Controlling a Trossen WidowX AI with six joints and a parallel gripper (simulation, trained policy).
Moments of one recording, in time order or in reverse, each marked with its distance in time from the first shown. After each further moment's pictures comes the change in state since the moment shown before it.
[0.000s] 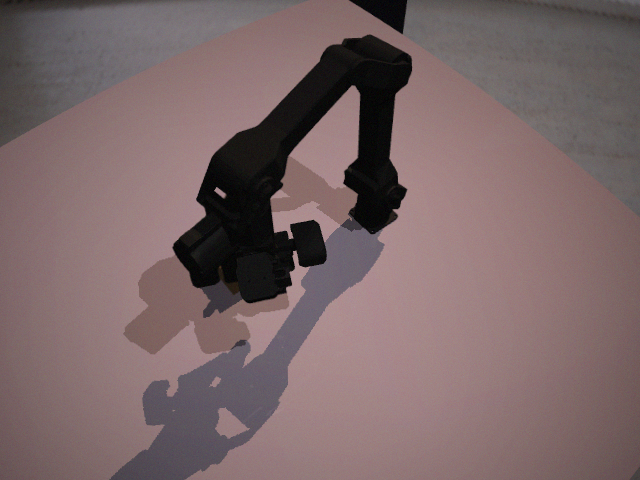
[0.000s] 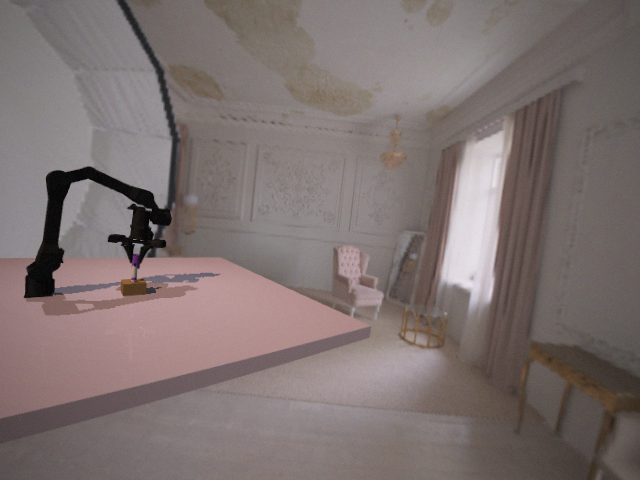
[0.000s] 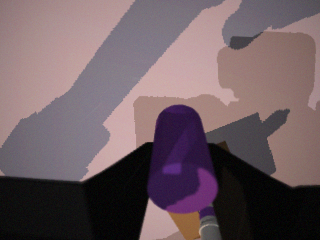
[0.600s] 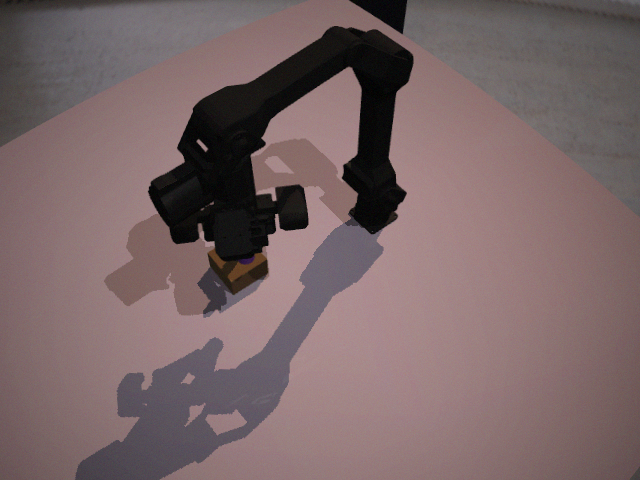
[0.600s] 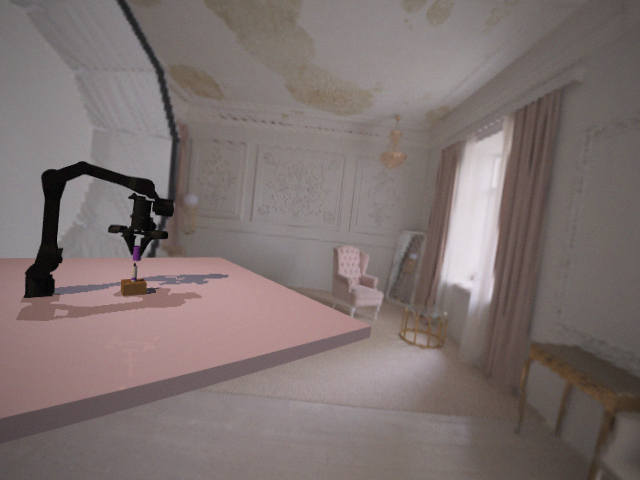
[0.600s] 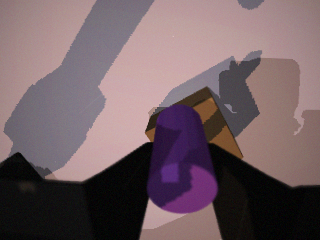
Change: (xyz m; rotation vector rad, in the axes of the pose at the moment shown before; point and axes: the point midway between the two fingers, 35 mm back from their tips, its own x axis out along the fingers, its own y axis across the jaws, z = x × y) arm -0.038 -0.014 -0.044 0.084 -0.007 -0.001
